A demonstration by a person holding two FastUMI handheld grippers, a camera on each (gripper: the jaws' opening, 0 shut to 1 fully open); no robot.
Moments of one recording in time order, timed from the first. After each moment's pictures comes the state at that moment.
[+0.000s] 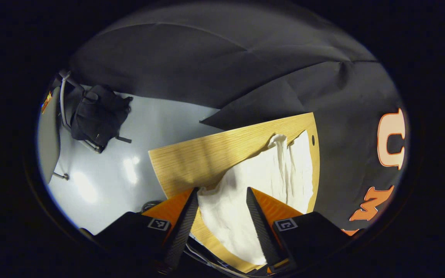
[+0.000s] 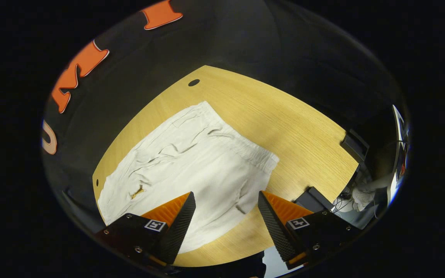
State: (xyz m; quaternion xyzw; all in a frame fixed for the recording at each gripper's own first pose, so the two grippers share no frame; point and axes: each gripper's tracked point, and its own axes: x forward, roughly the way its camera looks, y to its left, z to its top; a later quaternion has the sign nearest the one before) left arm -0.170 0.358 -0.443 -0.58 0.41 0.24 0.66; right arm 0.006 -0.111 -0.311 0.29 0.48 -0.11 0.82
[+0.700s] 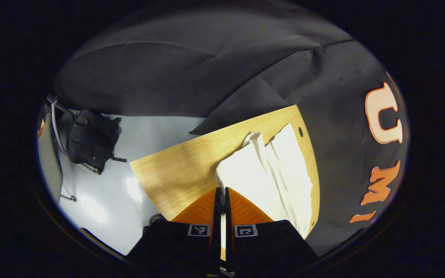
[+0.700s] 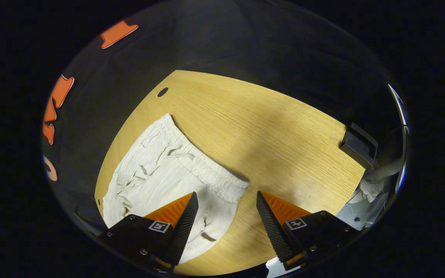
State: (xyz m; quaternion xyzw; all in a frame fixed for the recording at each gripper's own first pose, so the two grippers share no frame) left arm -0.140 0.353 -0.397 -0.53 0.38 0.21 0.73; right arm 0.031 -0.162 -0.374 0.36 0.48 -0.13 0.79
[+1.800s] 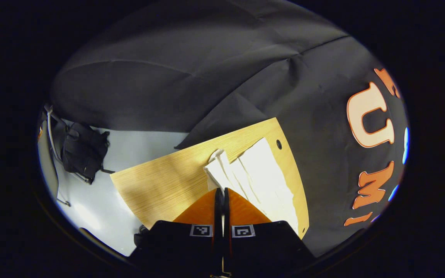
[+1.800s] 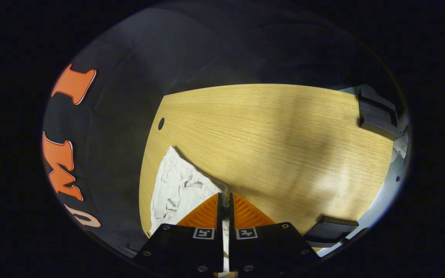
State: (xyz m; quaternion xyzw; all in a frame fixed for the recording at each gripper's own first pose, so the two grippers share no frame) left arm -0.105 0.361 -0.338 -0.50 0.33 0.21 0.77; right arm 0.072 -0.178 -0.352 0.53 0.41 -0.15 0.73
